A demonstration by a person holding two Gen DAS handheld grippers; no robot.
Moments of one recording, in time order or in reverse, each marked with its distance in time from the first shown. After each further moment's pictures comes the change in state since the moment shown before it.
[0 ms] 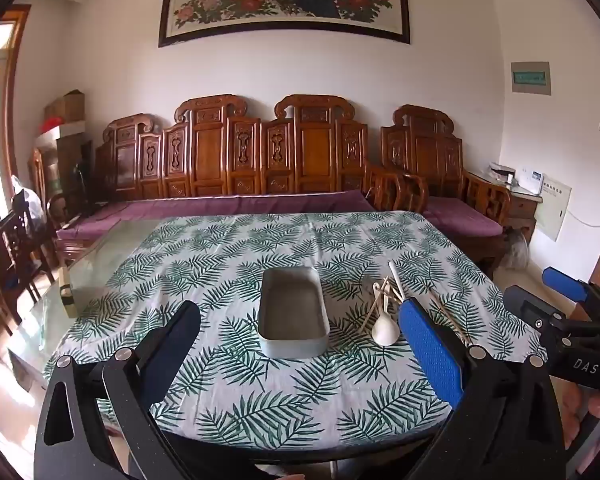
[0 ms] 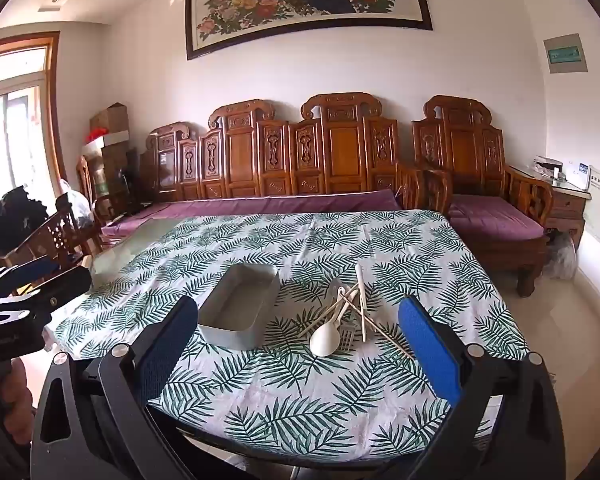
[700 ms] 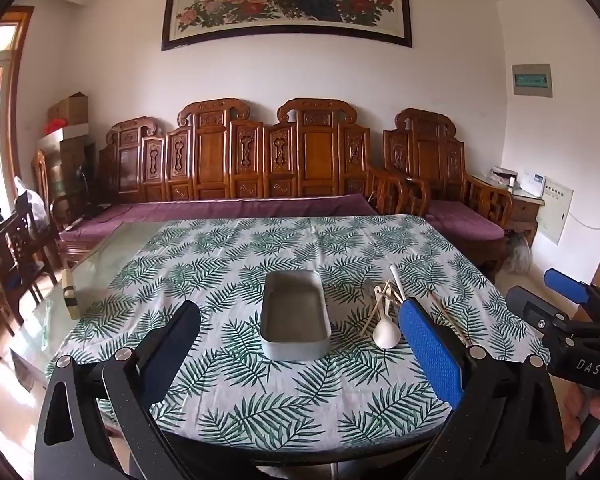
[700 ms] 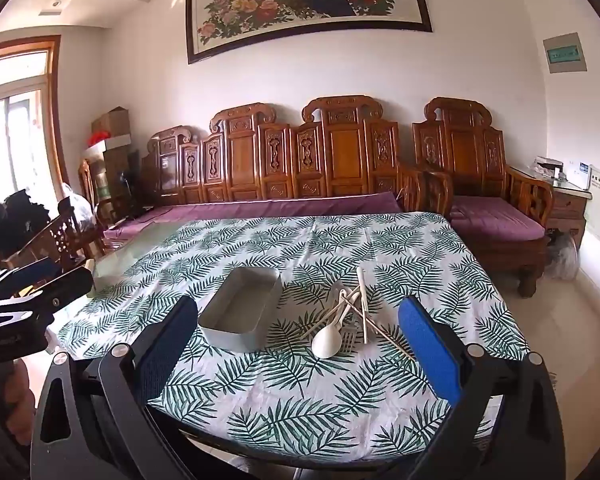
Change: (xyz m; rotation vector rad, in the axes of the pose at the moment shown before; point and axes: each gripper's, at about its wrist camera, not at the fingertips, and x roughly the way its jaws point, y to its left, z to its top) left arm -0.005 0.000 0.001 -0.005 -0.014 0.005; right arm -0.002 0.002 0.000 0.006 -0.010 0.003
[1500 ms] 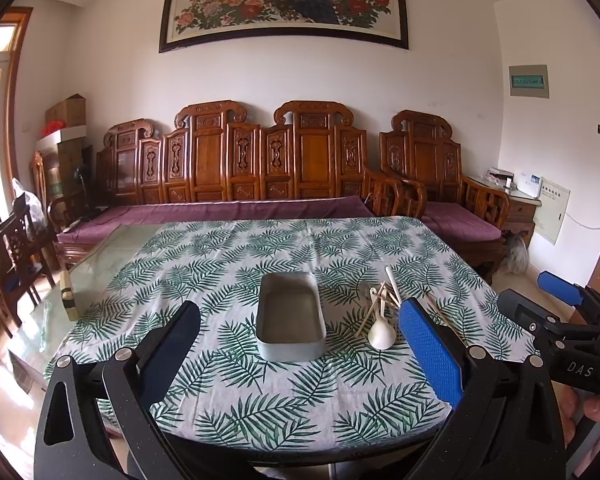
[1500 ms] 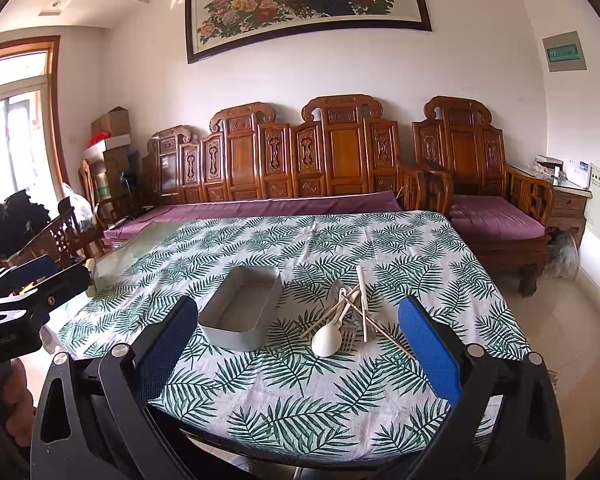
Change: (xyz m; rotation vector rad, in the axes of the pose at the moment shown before) left arm -0.006 -0.004 0.004 0.004 -0.008 -0.009; right arm -0.007 0.000 0.004 0.005 -0.002 0.005
